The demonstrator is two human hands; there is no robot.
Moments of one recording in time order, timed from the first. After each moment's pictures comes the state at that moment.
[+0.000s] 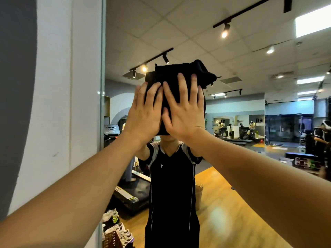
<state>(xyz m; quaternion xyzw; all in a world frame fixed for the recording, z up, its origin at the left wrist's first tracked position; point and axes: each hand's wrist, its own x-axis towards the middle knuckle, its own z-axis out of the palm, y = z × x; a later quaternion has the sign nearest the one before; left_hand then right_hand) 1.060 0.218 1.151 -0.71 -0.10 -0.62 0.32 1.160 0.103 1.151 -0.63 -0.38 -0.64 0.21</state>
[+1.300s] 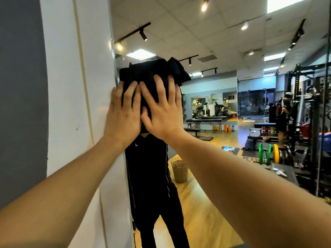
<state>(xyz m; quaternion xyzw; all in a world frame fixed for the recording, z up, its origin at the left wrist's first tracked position) 0.988 0.310 1.066 -0.74 -0.04 -0.61 0.27 1.082 0.190 1.064 -0.65 -0.37 -0.63 0.23</state>
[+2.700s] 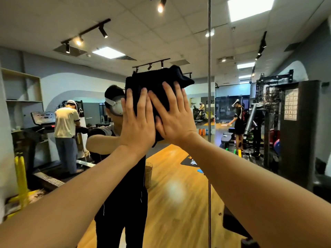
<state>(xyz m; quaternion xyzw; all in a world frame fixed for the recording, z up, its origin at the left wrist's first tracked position) 1.316 -0.046 1.037 -0.73 -0.01 -0.66 0.17 1.403 -0.171 1.055 -0.60 -0.40 -0.68 0.16</state>
